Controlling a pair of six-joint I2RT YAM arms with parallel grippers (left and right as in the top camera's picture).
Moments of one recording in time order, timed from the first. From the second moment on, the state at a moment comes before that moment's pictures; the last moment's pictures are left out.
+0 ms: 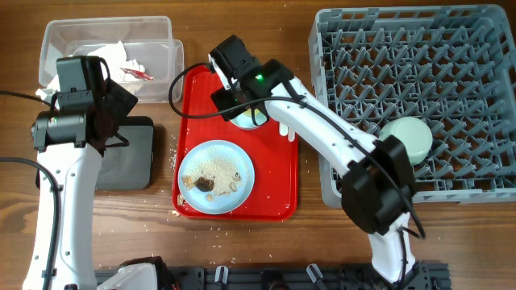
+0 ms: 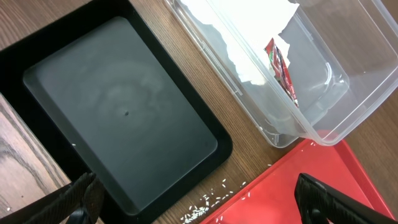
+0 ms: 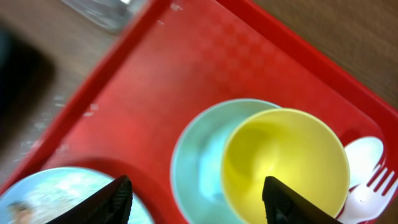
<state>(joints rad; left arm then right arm) 0.11 1.35 1.26 -0.96 -0.27 -0.78 0.71 2.13 1.85 -0.83 0.03 0.09</state>
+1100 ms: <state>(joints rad) 0.11 1.35 1.26 -0.96 -0.27 -0.78 0.71 2.23 1.95 -0.91 0.09 0.15</state>
